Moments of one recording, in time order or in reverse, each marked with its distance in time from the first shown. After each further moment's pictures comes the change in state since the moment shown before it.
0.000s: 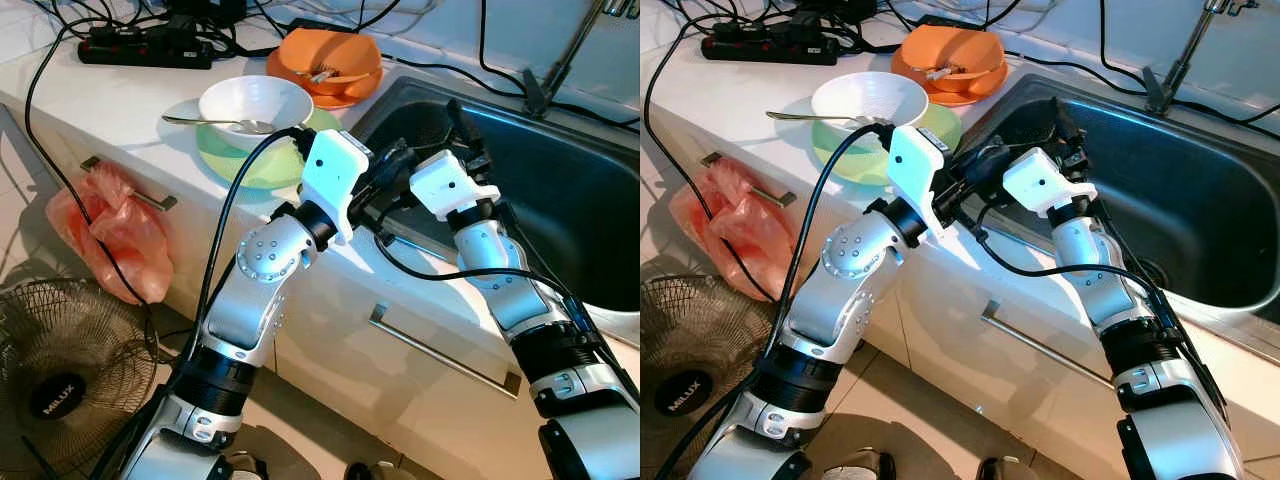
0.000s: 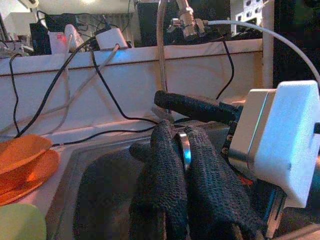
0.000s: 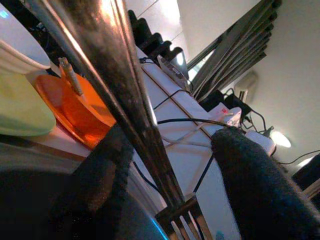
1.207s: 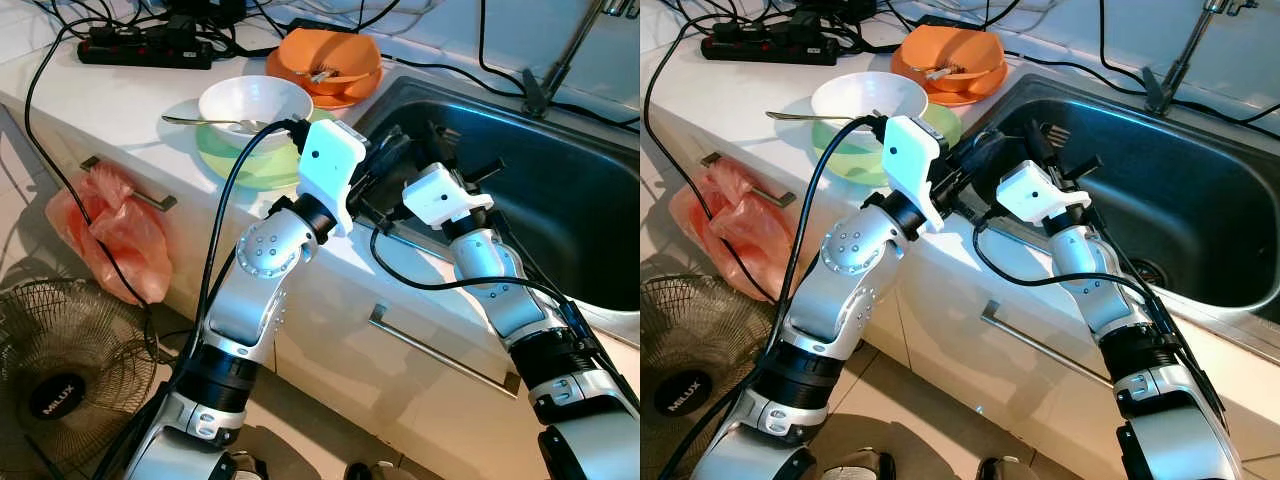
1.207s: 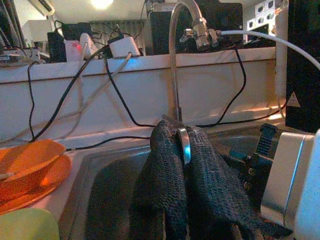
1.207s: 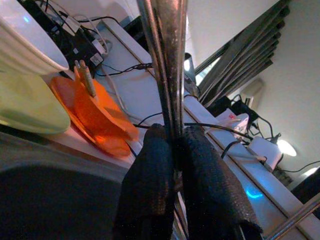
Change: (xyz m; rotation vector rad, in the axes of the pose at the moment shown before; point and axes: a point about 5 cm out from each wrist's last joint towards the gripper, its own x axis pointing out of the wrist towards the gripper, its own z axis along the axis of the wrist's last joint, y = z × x) left arm 0.002 0.005 0.006 0.014 -0.025 0.056; right arm -0.006 0.008 0.000 -0.011 -0.021 0.031
